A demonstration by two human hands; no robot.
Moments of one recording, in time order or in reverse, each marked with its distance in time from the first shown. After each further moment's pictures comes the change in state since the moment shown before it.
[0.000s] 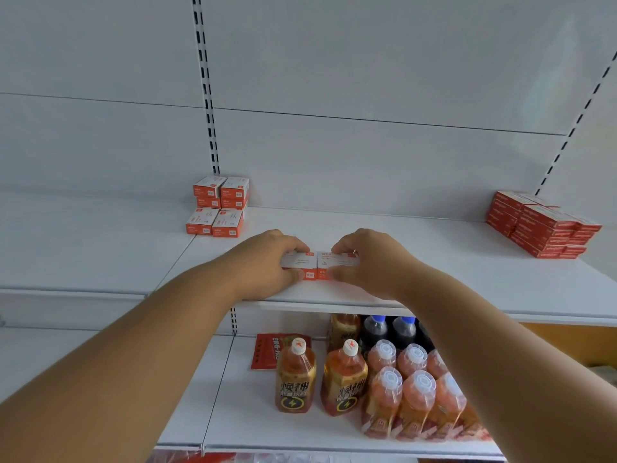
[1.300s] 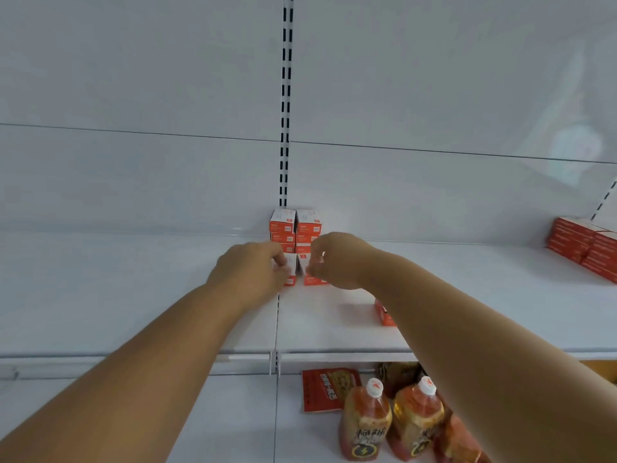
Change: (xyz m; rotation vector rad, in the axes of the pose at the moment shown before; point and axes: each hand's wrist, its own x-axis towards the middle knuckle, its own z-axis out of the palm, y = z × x) left_hand 0.008 -0.166 -0.061 0.023 0.280 -0.120; right_hand 0.122 -0.167 0.043 -0.168 -0.112 0.011
